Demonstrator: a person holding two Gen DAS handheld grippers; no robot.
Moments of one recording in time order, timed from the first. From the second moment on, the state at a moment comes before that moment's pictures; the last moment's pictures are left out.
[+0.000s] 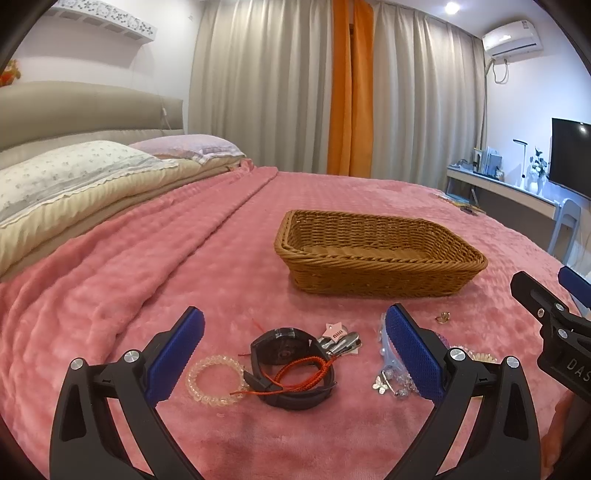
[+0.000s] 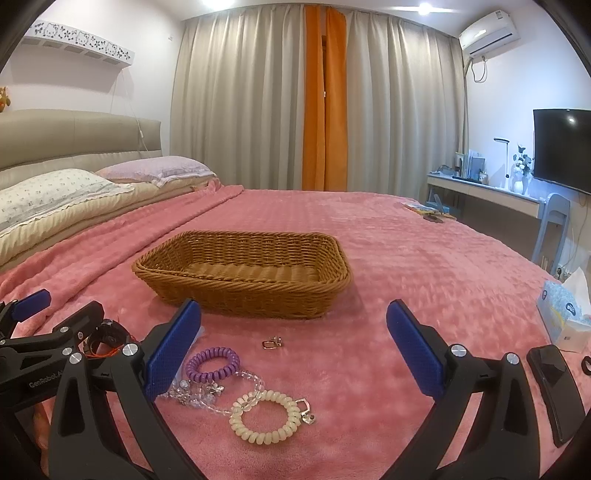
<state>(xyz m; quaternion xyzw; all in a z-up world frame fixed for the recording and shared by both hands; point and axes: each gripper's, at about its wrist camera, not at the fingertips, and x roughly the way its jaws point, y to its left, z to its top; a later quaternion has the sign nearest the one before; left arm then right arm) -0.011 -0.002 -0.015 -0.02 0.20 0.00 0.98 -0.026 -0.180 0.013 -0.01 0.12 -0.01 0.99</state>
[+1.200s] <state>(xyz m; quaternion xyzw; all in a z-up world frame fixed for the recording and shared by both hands) -0.007 0.029 0.004 -0.04 0.24 -0.01 0.97 -0.022 -0.178 0.010 -0.02 0.15 -0.03 0.99</state>
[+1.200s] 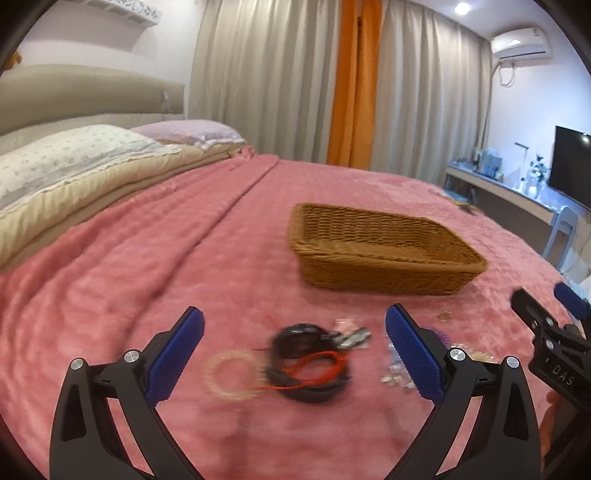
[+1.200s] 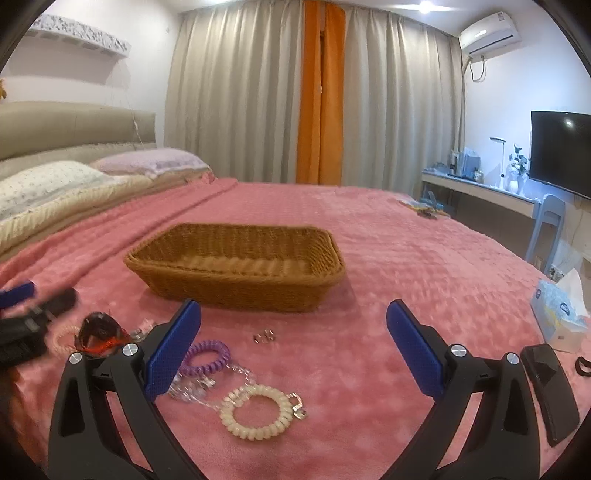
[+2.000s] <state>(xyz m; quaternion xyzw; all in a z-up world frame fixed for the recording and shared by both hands) 0.041 0.099 -0.045 -0.08 0.44 -0.05 0.89 0.008 -0.207 -0.021 -0.01 0.39 0.04 0.92</state>
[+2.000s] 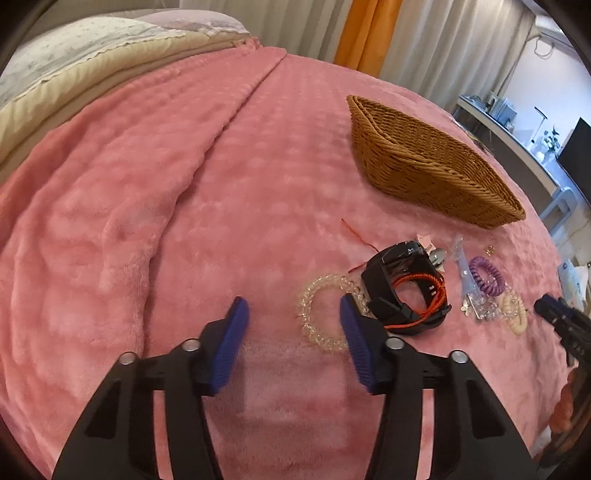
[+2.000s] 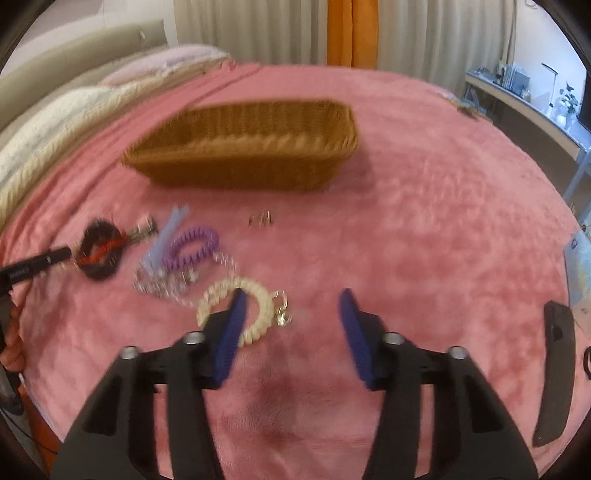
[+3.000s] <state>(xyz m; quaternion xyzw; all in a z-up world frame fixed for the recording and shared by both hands) 0.035 0.082 -0.047 -0.03 0.43 -0.06 0.90 -0.011 -0.178 -0.037 -0.04 0.39 0.05 0.92</state>
